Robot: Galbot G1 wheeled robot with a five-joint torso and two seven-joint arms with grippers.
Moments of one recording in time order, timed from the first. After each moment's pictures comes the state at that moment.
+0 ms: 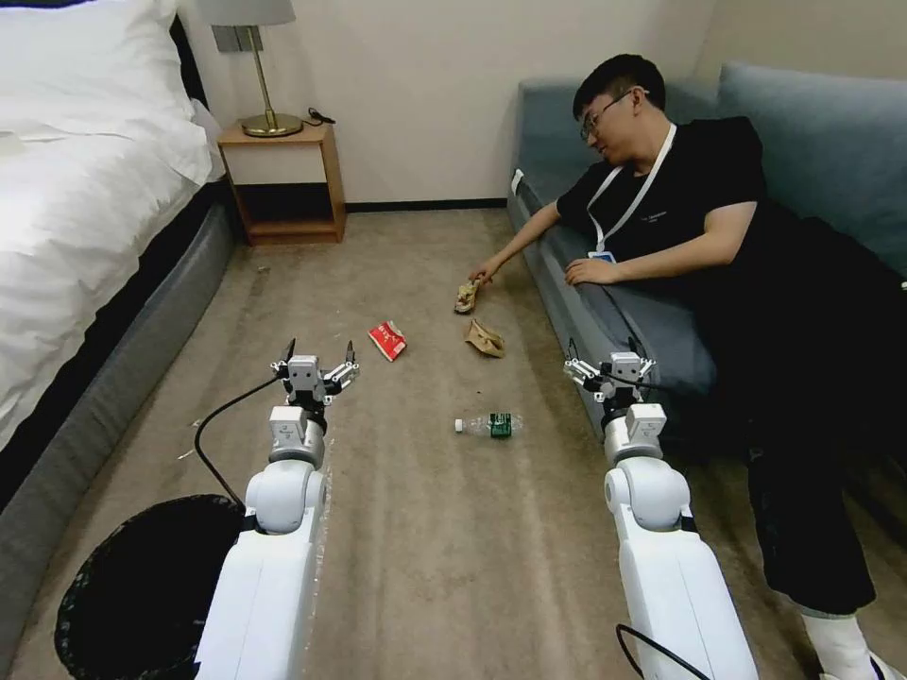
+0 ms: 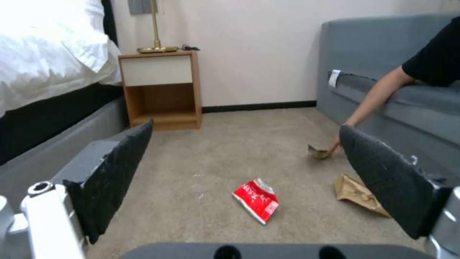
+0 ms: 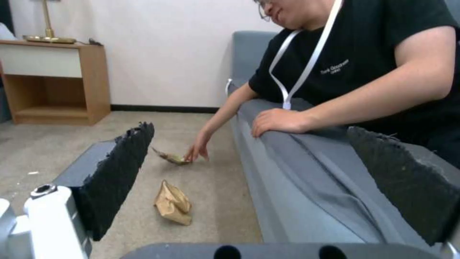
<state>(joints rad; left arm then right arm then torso) 1.00 -1.50 -0.55 -1.60 0.00 0.00 0.00 -1.00 1.50 0.55 1.60 0.00 0.00 0.00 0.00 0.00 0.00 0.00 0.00</state>
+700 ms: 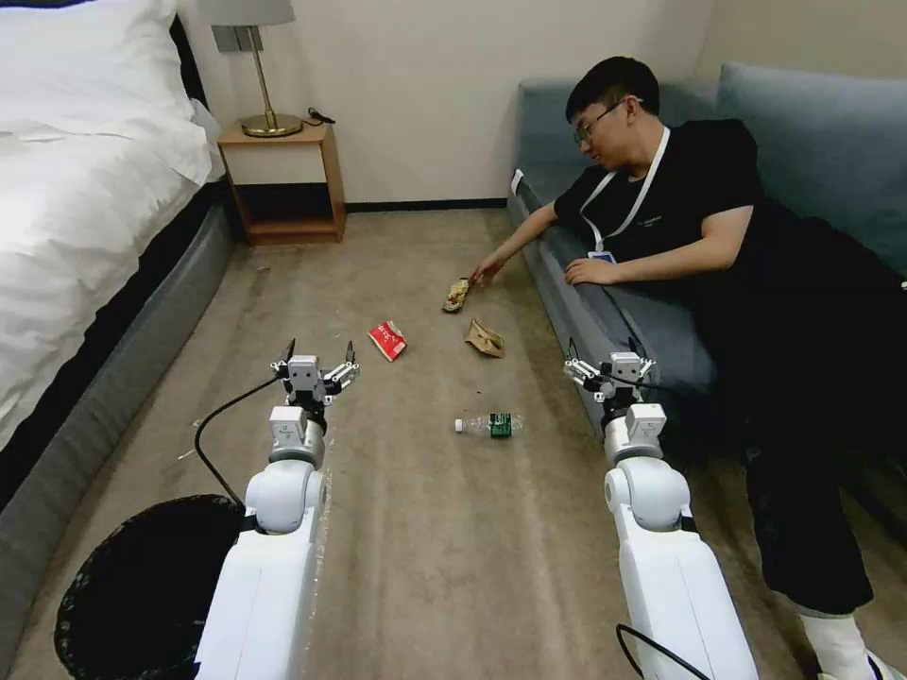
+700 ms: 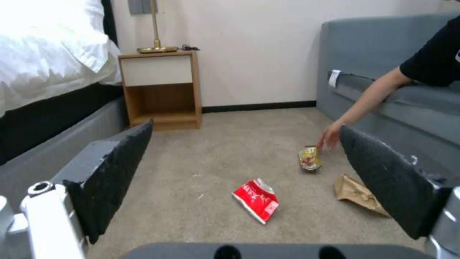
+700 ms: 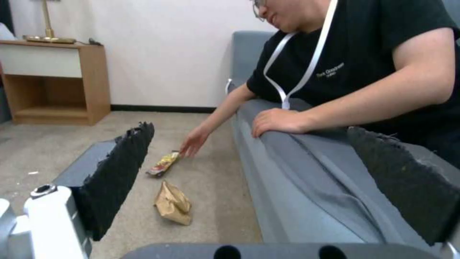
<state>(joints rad) 1.00 -1.50 -0.55 -1.60 0.00 0.00 0.00 -1.00 1.50 0.55 1.60 0.00 0.00 0.00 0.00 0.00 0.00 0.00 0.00</state>
